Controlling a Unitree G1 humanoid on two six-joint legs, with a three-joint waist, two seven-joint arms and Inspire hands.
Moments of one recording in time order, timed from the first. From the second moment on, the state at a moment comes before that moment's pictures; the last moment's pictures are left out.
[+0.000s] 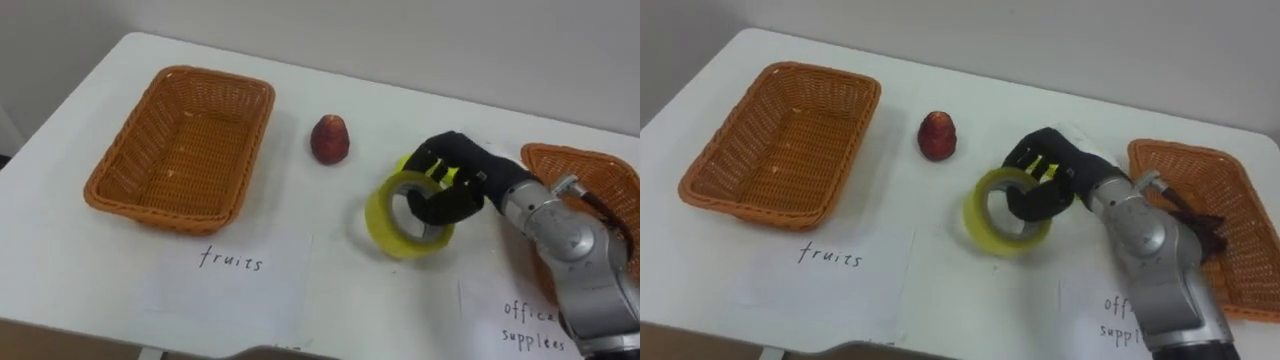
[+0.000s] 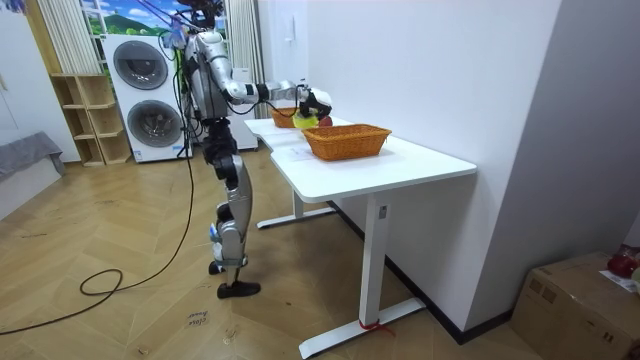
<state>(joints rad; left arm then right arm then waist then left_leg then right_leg) 0.26 0.22 0.13 0.87 0.36 0.08 0.22 -0.17 -0.39 0.01 0.06 -0.42 0.13 0.34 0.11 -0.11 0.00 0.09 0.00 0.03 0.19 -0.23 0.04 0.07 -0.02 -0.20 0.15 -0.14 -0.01</state>
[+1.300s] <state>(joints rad) 0.31 0.20 0.21 0.90 0.32 0.07 0.20 -0.17 -0.43 -0.25 0.13 -0.20 0.10 0.07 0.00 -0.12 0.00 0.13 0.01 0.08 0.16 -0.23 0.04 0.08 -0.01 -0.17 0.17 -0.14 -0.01</state>
